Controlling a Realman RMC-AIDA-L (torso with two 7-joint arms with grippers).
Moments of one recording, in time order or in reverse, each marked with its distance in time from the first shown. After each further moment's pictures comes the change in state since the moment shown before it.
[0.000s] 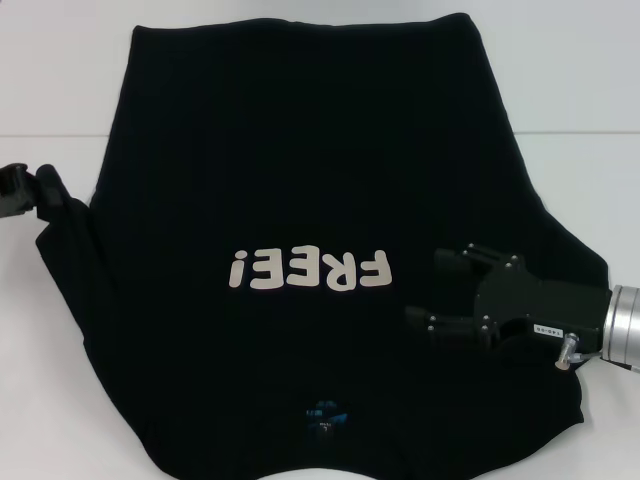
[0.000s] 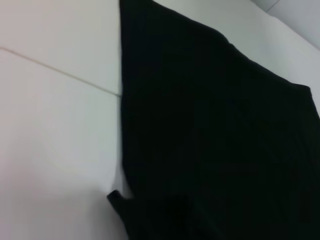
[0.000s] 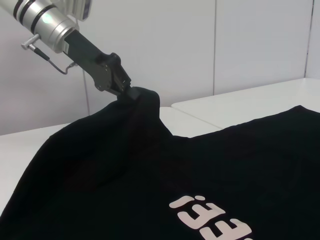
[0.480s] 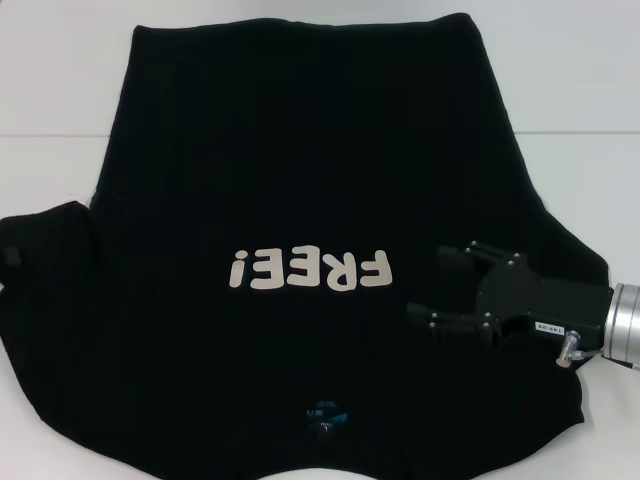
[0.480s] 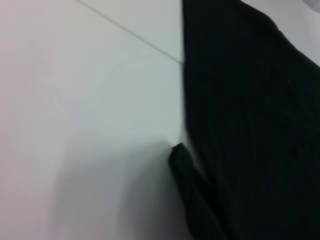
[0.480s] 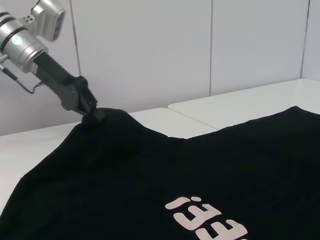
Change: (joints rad) left arm 0.115 -0.003 -0.016 0.006 -0.005 0.008 0.012; right arm 0.000 0.000 0.008 0.000 0.001 0.004 0.000
